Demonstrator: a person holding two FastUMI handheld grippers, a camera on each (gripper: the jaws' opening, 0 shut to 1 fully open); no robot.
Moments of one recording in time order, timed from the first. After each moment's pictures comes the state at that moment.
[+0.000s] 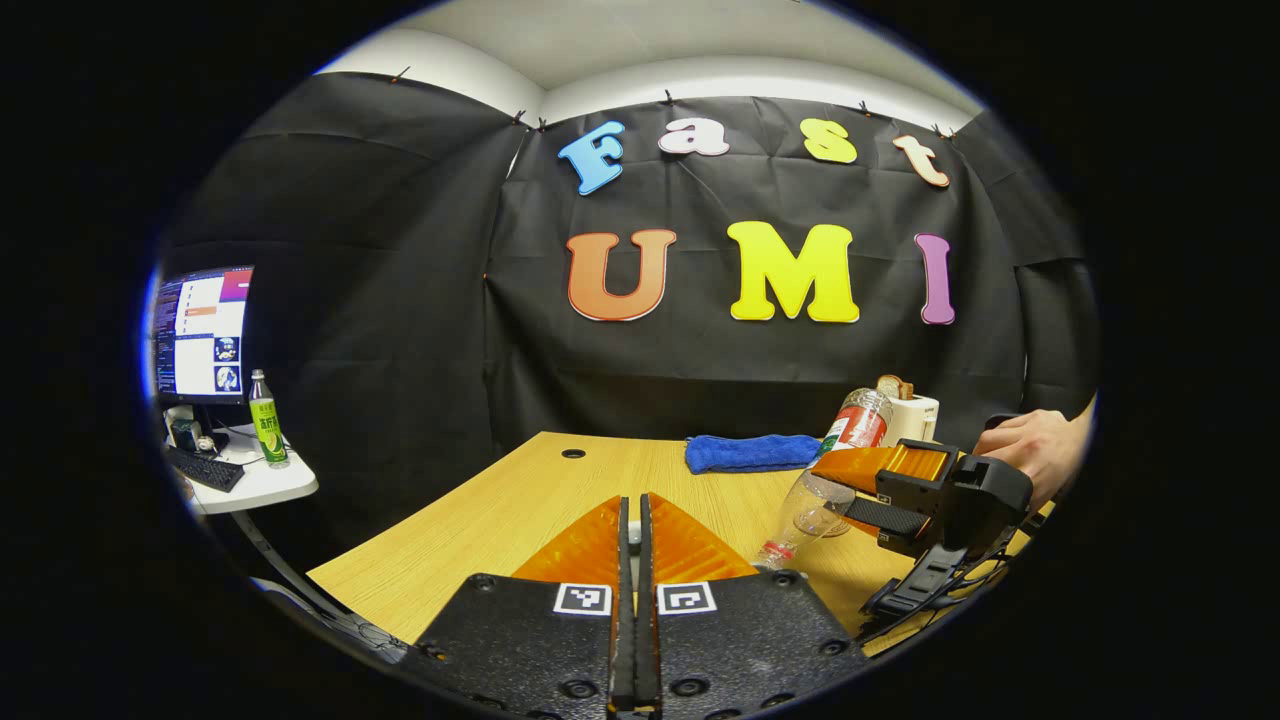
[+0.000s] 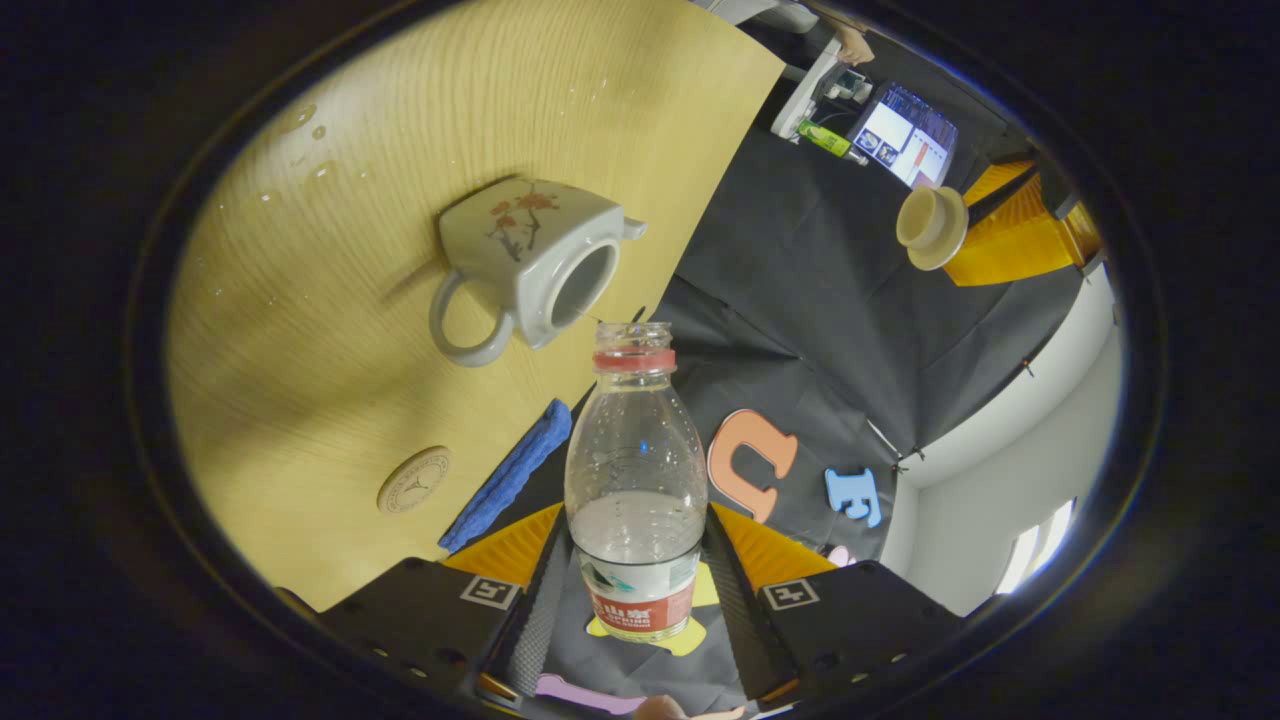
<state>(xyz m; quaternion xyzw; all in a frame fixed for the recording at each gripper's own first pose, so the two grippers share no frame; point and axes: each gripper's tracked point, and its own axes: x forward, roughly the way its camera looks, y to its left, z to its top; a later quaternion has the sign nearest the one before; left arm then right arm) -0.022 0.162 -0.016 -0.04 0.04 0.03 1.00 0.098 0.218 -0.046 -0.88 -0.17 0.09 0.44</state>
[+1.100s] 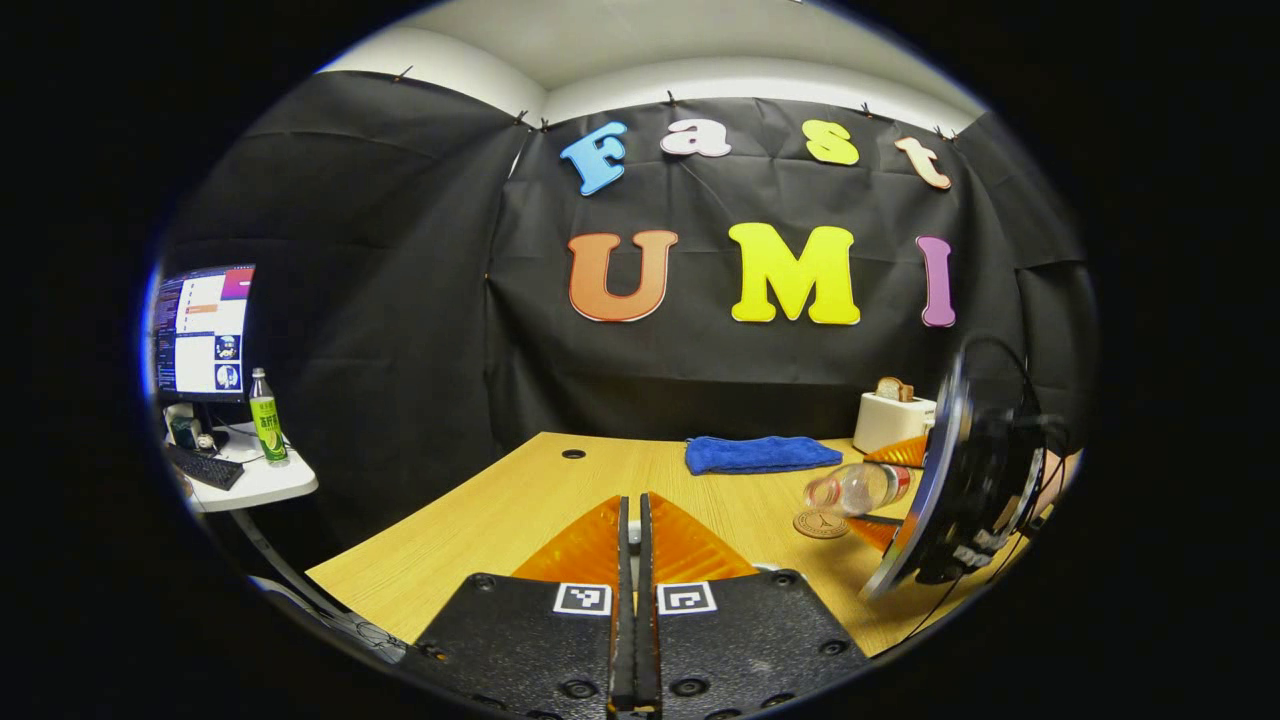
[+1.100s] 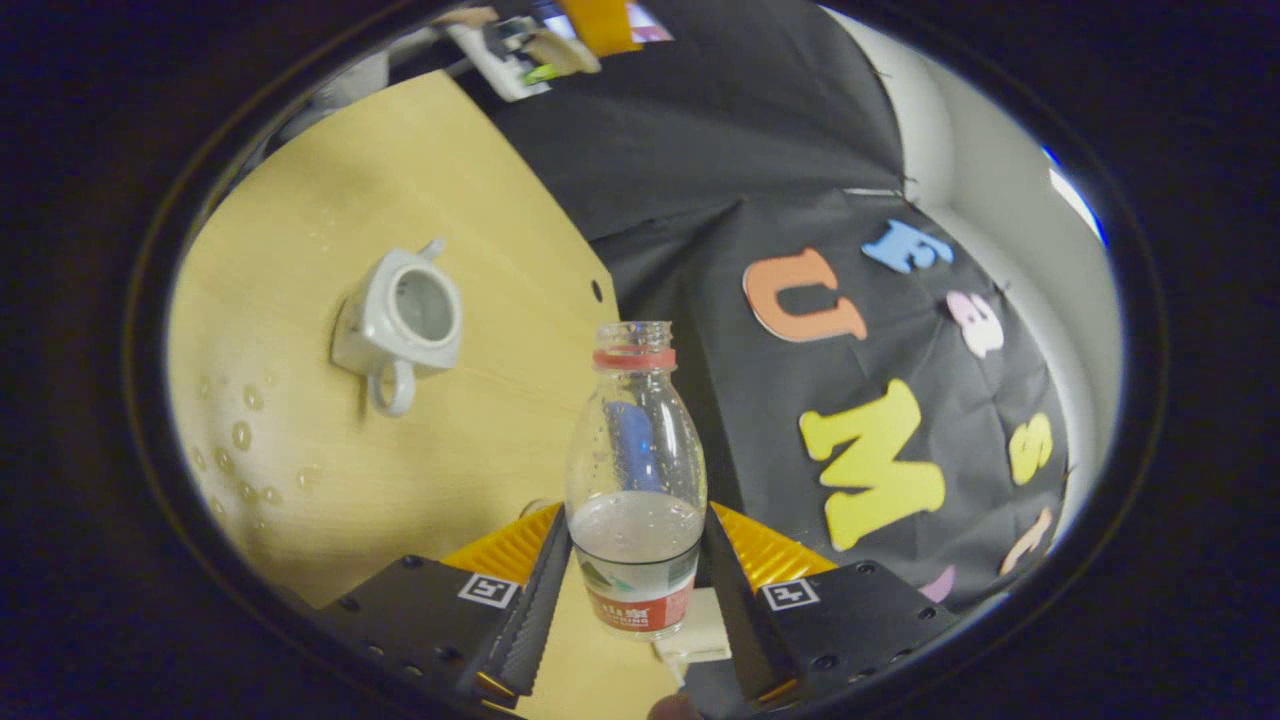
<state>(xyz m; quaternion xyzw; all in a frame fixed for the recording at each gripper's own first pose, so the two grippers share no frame) -0.019 0.156 -0.017 -0.04 0.04 0.02 1.00 0.119 0.143 -0.053 -0.54 0.02 0.15 0.83</state>
